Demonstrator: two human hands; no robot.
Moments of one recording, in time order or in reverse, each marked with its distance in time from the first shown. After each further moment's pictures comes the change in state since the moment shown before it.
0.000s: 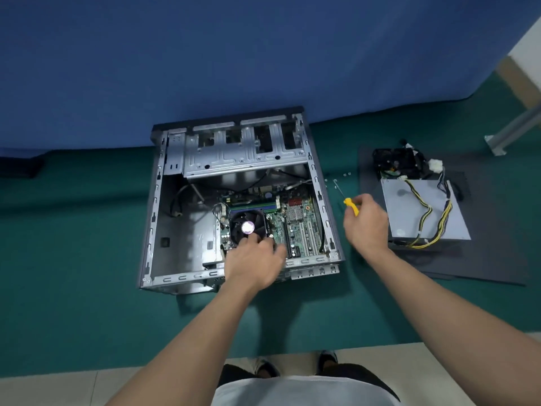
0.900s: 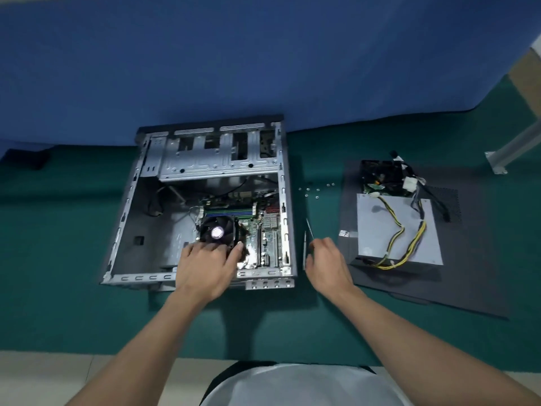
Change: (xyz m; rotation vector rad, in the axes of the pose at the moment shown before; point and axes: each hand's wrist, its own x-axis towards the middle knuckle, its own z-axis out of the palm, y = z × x) left_hand -0.011 0.010 0.002 0.188 0.208 -0.076; right_hand -0.020 0.047 0.002 -0.147 -0.475 -0.279
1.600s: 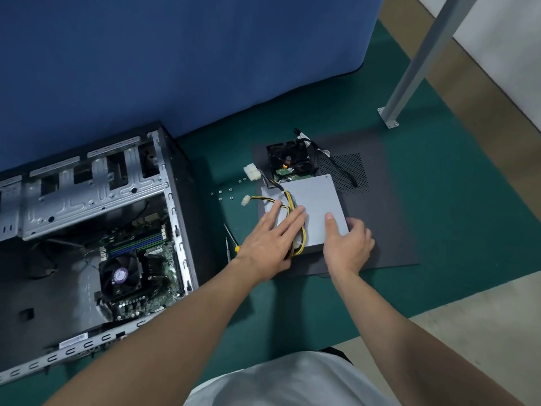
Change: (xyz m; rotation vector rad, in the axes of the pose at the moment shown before) left_hand 0.078 0.235 0.025 0.127 -0.147 0.876; right_hand -0.002 0.138 -0.064 0.478 0.709 0.866
